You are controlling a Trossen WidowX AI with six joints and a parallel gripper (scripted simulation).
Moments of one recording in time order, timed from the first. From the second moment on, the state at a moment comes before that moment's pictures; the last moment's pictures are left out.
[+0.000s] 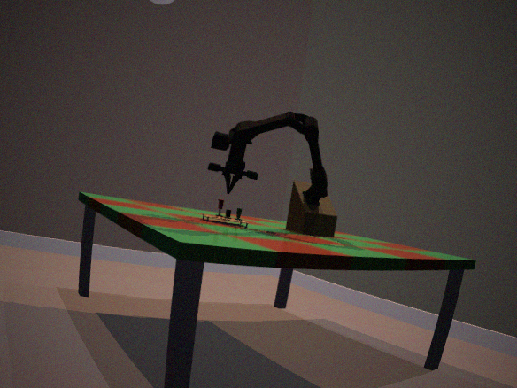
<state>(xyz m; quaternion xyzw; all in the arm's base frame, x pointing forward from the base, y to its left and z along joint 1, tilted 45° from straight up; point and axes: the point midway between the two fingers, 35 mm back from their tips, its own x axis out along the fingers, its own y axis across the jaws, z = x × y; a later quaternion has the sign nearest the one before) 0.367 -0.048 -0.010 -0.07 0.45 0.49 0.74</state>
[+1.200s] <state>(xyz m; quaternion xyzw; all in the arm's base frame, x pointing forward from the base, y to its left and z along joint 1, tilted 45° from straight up) 0.384 -0.064 -0.018 -0.34 0.21 0.65 0.65</state>
